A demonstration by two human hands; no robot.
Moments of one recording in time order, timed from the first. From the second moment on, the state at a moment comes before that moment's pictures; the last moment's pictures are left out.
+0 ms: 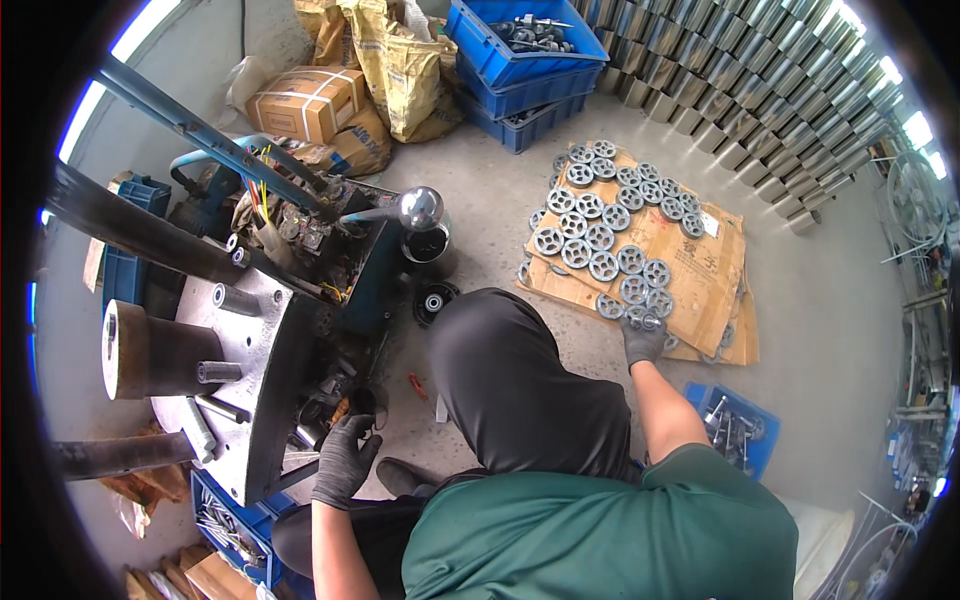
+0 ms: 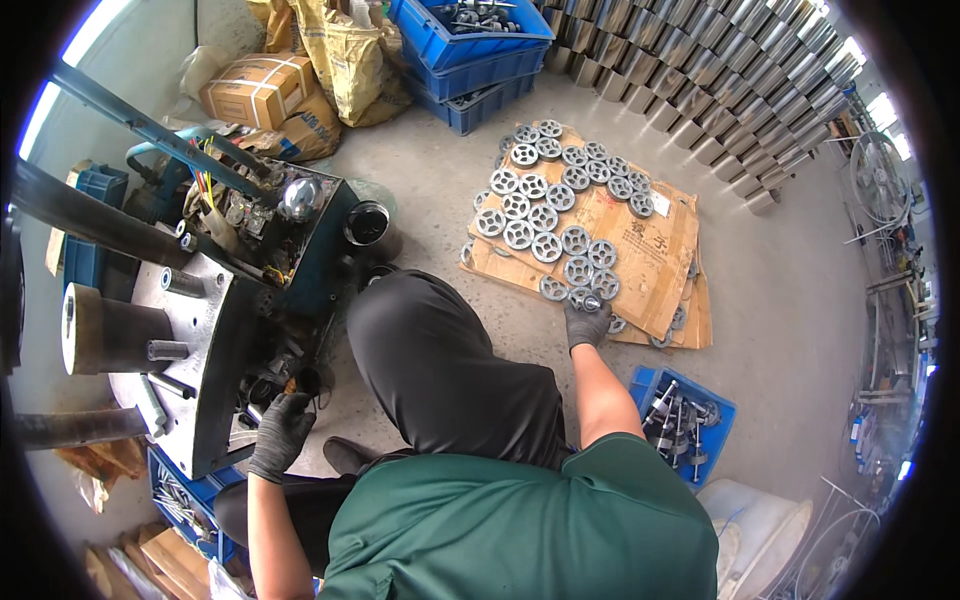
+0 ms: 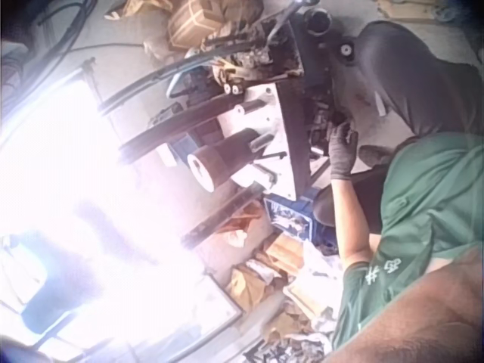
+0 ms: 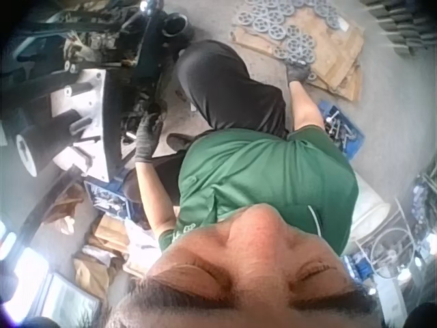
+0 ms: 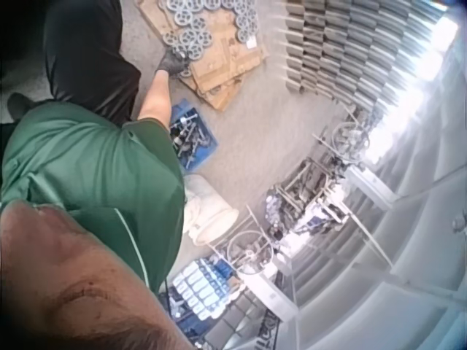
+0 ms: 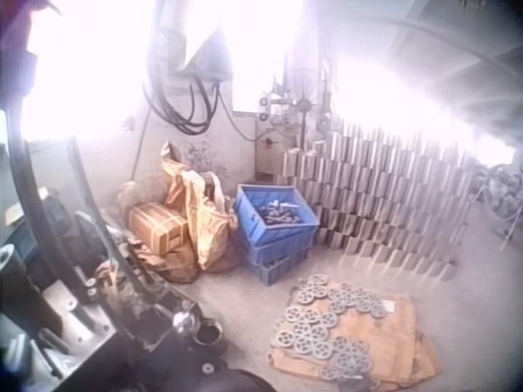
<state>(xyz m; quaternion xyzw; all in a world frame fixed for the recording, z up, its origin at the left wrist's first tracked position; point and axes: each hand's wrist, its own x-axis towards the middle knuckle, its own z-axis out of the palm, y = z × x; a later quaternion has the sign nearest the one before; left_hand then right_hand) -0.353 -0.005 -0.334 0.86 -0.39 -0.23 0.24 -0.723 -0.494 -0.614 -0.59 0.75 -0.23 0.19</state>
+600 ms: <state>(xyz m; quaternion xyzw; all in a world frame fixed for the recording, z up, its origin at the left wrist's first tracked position) -0.361 0.015 -0.347 0.89 -0.38 -0.20 0.14 -0.234 -0.021 -0.446 -0.81 0.19 0.05 0.56</state>
